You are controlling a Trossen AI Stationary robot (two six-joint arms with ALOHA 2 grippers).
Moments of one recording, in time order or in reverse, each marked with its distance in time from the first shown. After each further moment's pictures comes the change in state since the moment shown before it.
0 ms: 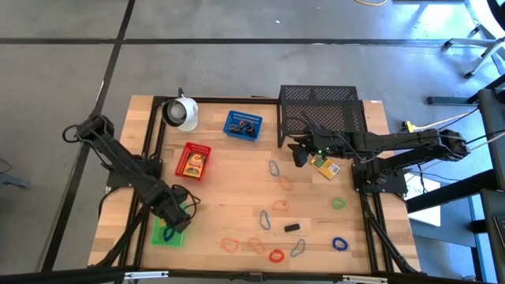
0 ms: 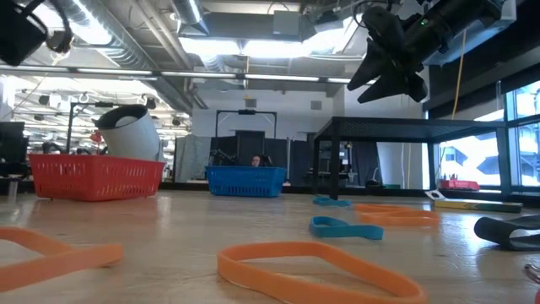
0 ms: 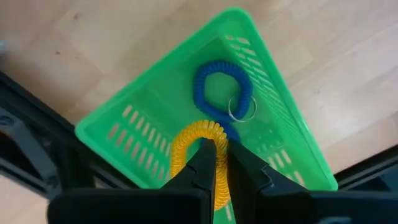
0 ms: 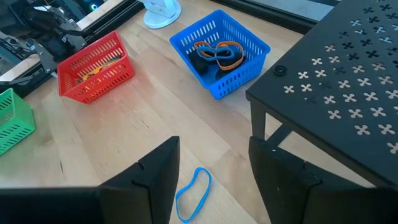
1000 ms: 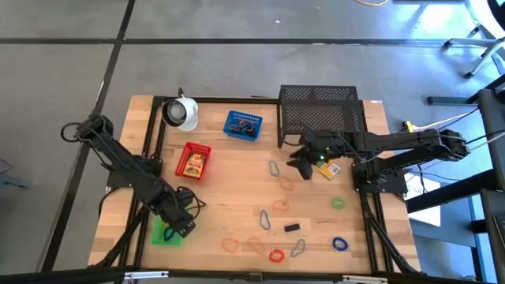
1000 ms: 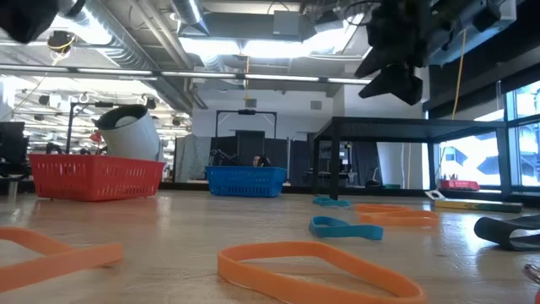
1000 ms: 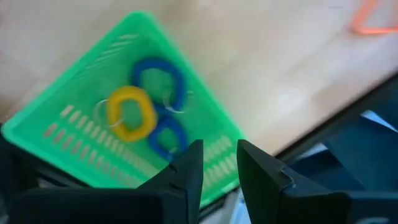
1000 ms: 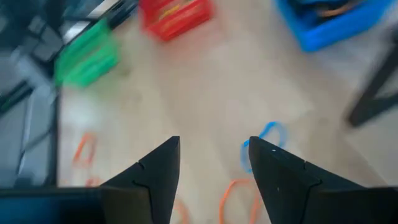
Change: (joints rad) left arm 0.025 0.000 0.082 0.066 0.002 0.043; right arm 0.003 0.000 0.000 0.000 -0.388 -0.080
